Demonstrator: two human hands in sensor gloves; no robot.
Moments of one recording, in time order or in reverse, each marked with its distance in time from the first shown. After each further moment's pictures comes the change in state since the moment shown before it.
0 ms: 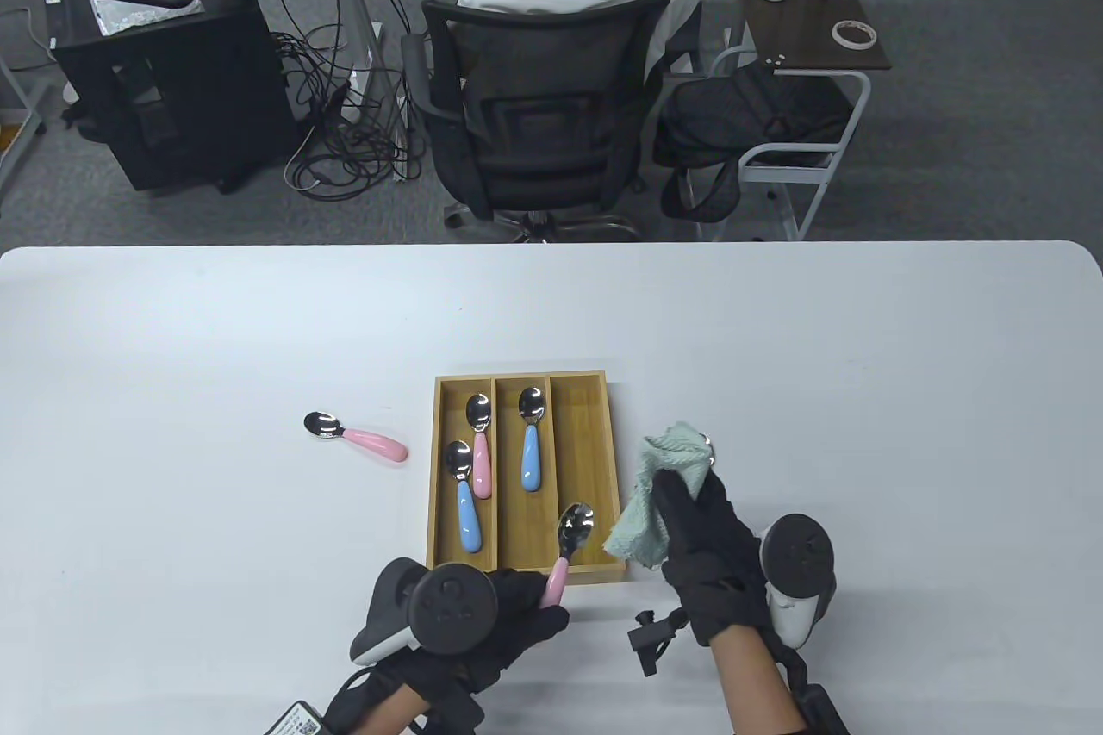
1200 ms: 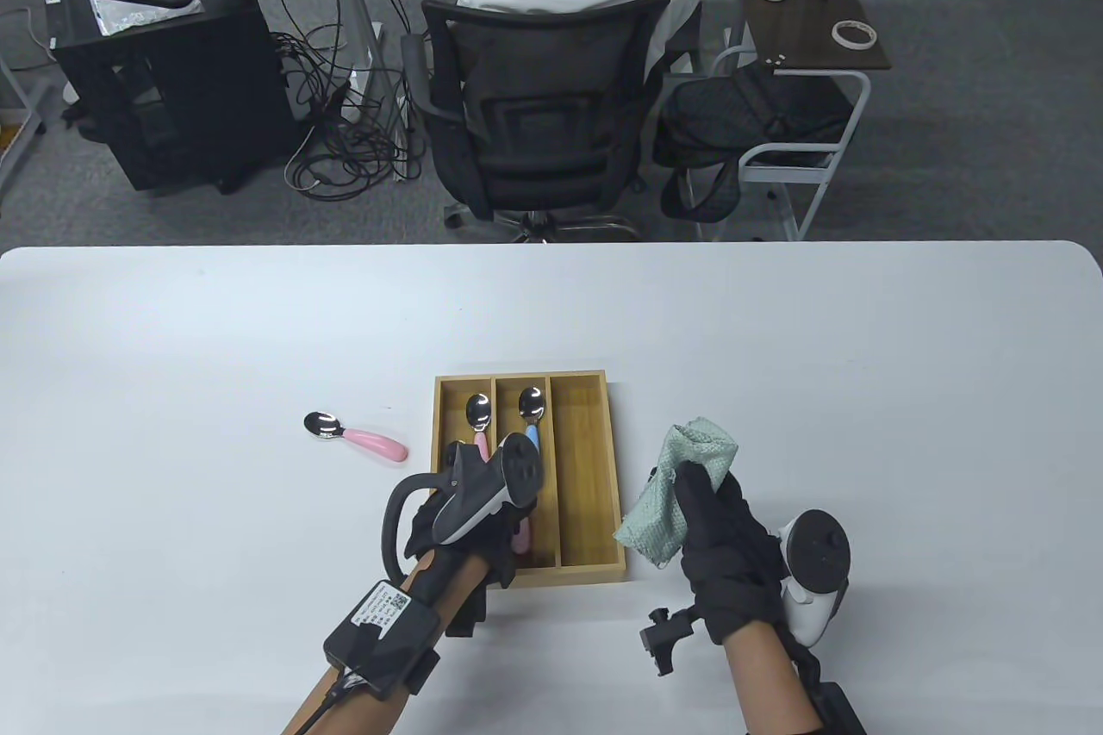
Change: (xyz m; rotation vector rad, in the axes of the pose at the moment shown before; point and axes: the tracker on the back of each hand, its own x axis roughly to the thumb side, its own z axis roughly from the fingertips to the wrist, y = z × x) left_hand -0.031 0.019 -0.091 -0.027 0.603 -0.482; right_hand 0.008 0.001 0.001 0.057 0.010 -0.067
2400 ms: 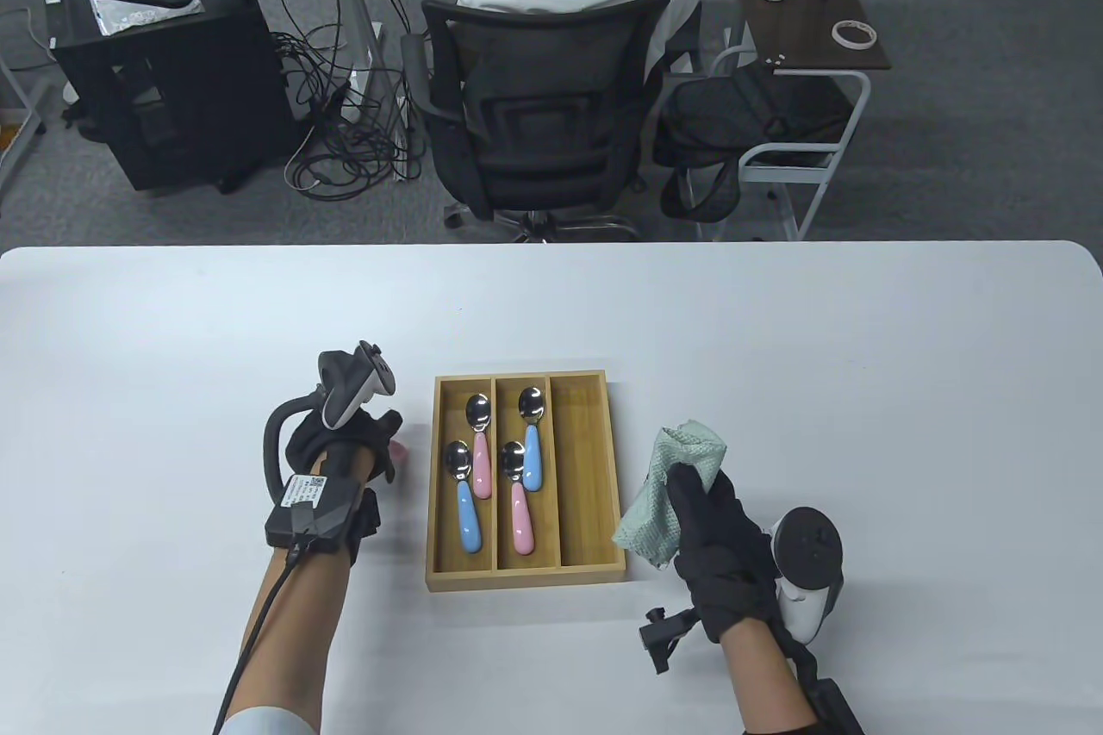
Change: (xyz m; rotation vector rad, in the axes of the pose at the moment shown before) left_hand -0.146 -0.005 -0.113 -0.324 0.549 -0.029; right_hand -0.005 0.003 -0.003 0.002 0.003 0.109
